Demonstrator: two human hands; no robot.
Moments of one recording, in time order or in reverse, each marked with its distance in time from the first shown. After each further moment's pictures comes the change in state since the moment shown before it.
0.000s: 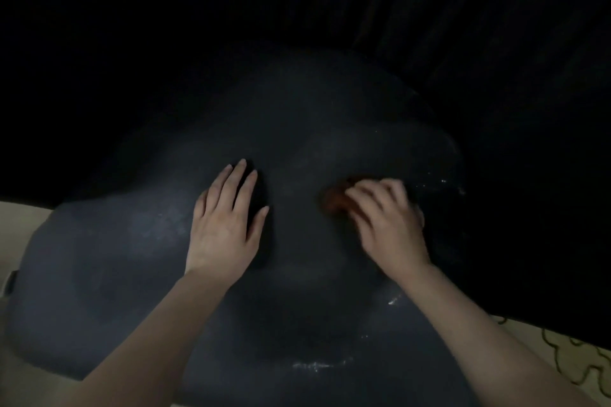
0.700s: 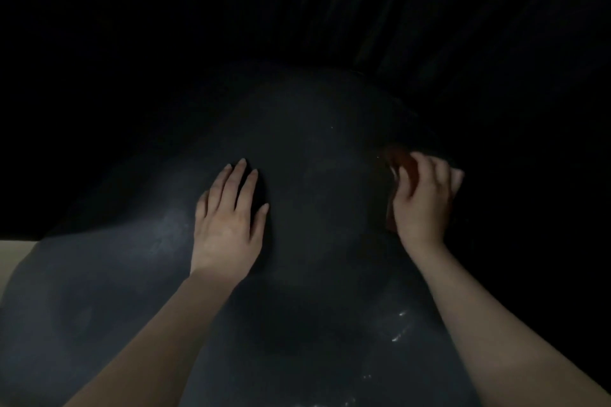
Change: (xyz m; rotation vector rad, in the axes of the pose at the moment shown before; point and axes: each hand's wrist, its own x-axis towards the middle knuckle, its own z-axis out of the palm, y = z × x) left_hand 0.046 -0.002 0.010 -0.022 0.008 -0.025; right_hand 0.064 0.045 0.005 0.049 0.294 0.519
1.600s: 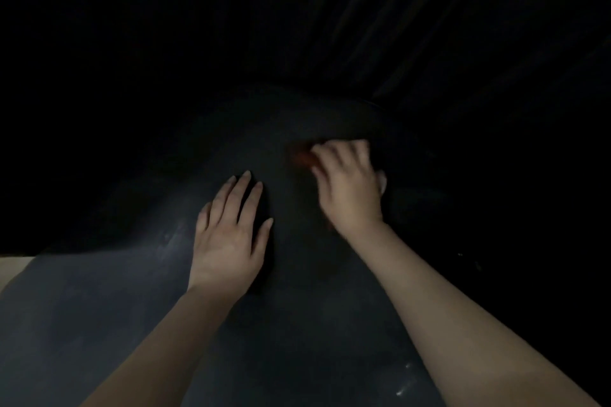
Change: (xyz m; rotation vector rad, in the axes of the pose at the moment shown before) left_hand 0.023 -0.009 -0.006 0.007 -0.006 -0.040; right_hand 0.037 -0.109 0.050 -0.065 -0.262 -0.485
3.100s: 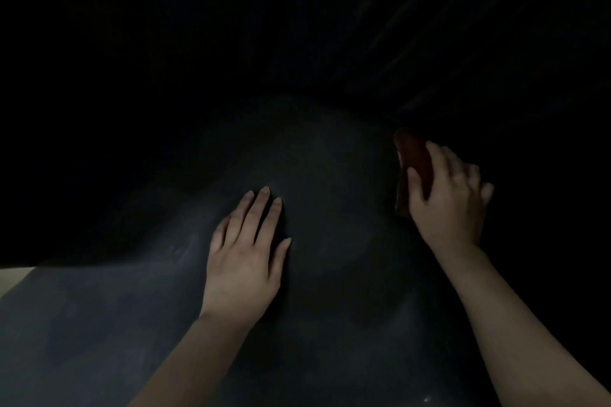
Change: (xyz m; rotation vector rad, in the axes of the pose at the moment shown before) left_hand 0.002 0.000 0.004 0.008 0.008 -0.003; right_hand 0.004 0.081 -0.029 -0.297 0.045 0.275
